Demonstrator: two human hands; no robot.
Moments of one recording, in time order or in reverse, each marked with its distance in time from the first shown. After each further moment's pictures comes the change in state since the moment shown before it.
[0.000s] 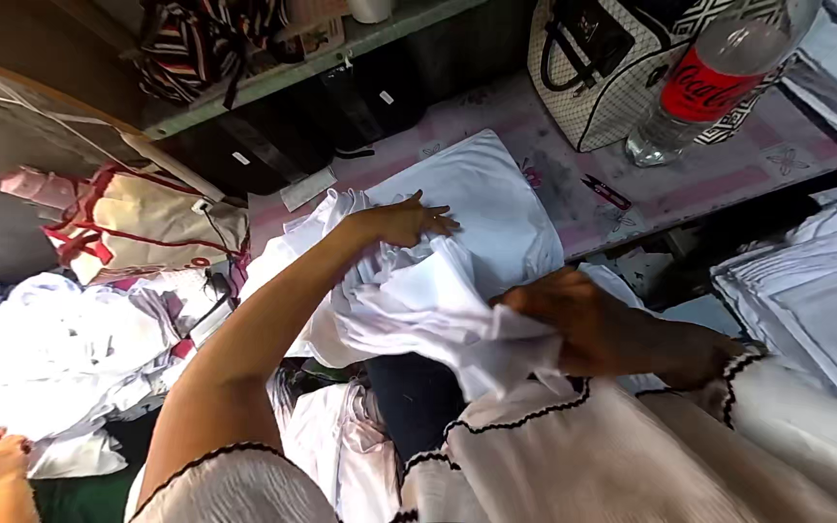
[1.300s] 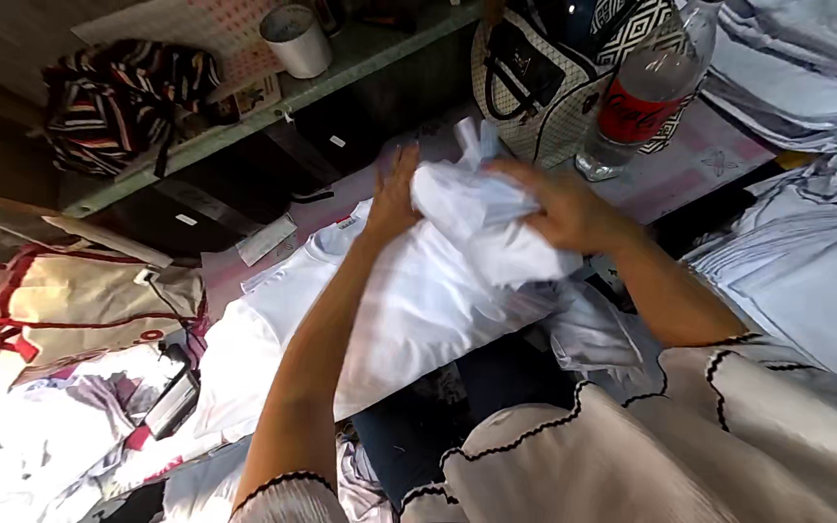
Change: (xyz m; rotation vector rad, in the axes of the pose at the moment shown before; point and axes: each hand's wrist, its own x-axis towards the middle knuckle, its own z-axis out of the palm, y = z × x) left_hand 0.095 -0.048 -0.006 0.110 0.774 -0.106; right_hand 0.001 0.119 -0.070 -0.221 0.031 0.311
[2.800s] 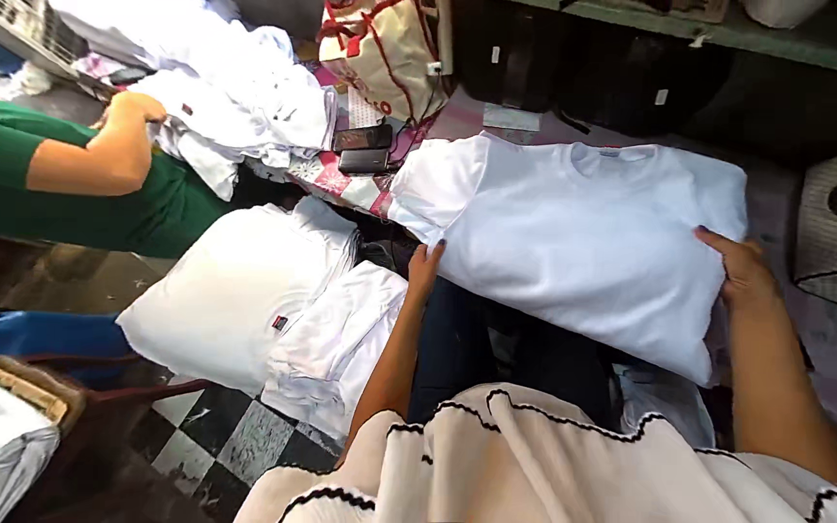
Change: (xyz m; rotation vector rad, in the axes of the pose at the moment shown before) left_hand -0.416 0.062 0.043 -0.661 0.960 -1.407; right_hand 0.044 0.046 0.143 0.568 0.069 0.876
